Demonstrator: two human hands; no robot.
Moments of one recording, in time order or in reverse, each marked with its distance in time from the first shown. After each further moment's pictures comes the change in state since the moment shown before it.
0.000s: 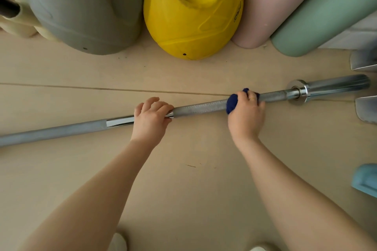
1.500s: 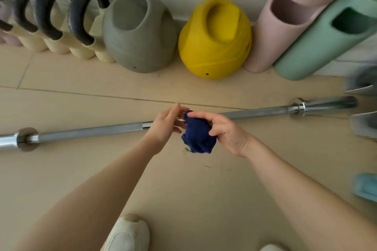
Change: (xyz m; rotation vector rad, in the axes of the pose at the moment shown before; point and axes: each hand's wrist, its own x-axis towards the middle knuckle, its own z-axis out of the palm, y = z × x) left_hand -0.035 0.020 -0.090 -1.150 -0.134 -0.374; right_hand -0.073 -0.074 -0.094 1.188 -1.046 -0.214
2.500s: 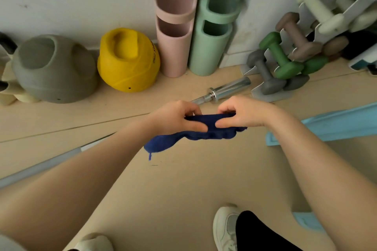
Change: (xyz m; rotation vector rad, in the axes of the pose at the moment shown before) left_hand -0.057 0.116 0.166 0.974 -0.685 0.417; right_hand -0.207 -0.063 -0.102 -0.962 0.290 0.139
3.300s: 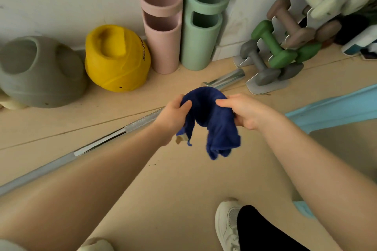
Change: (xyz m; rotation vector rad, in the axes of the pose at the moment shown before) left_hand 0.022 -0.008 0.041 -0.742 0.330 -0.284; right_hand 0.017 0.026 0.030 1.014 0.298 0.411
